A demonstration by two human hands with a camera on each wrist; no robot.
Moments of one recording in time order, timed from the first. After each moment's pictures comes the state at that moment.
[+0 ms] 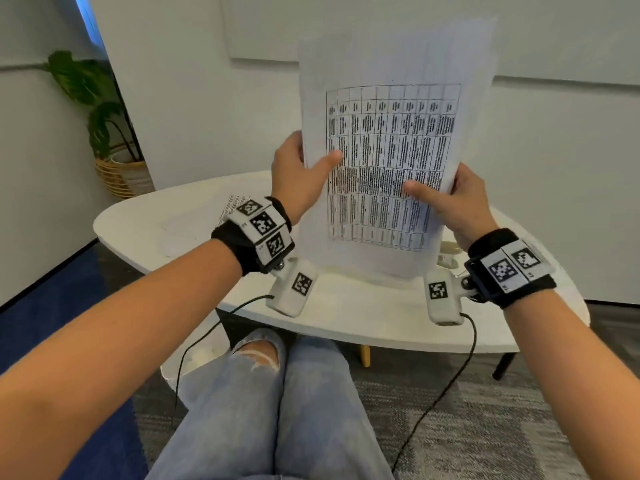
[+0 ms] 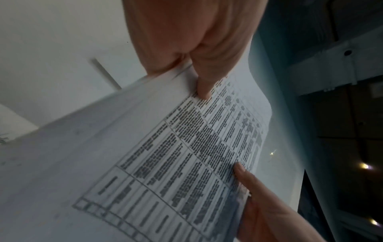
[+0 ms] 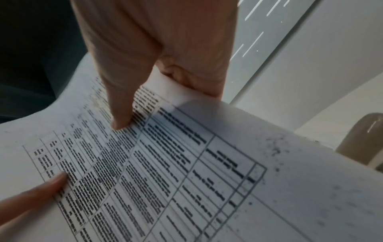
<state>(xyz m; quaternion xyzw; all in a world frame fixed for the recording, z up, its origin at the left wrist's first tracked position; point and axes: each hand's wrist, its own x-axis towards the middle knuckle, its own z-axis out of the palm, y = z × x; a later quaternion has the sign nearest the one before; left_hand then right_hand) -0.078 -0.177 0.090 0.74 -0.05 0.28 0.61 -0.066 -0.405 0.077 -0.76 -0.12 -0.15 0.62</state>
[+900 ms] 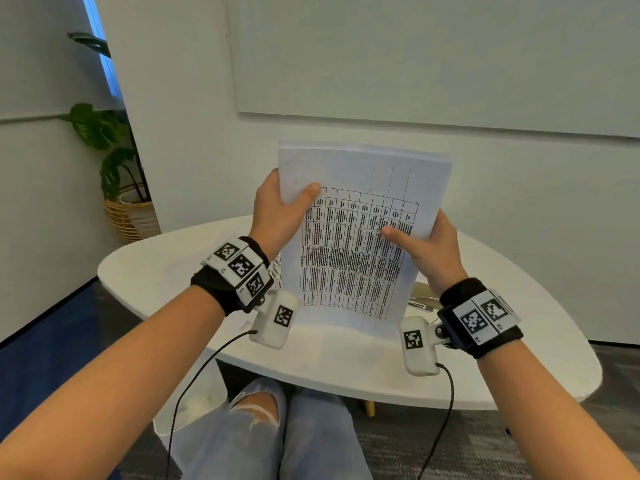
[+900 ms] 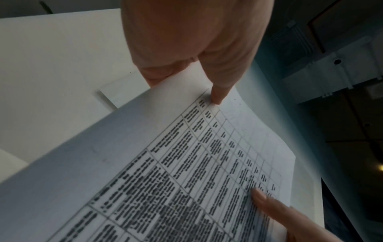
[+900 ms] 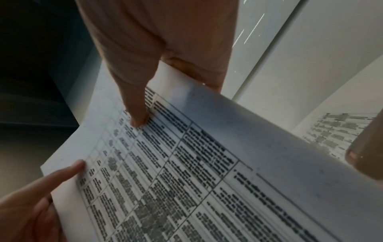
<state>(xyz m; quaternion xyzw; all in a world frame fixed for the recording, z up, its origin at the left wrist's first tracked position) -0.063 -0.144 0.111 0.71 -0.06 0.30 0.64 -0.060 -0.368 0.081 -0.73 -0.13 -0.17 0.65</state>
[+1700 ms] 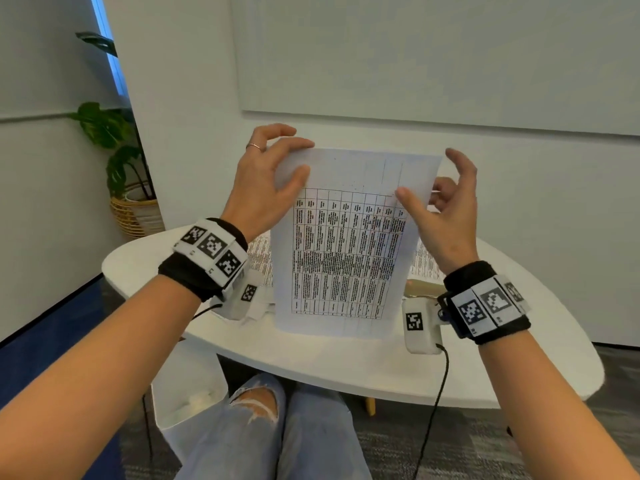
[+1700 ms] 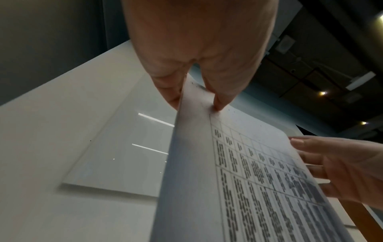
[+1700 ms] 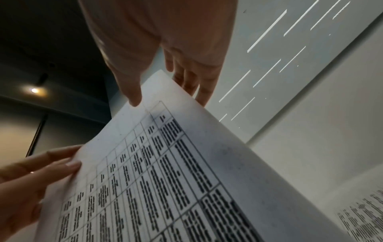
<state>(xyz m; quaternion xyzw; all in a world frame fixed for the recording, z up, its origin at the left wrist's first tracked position) -0.078 -0.120 0.138 0.81 -0.19 0.46 0.31 -0.067 -0.369 0.111 -0.71 -0.16 -0.30 0.62</state>
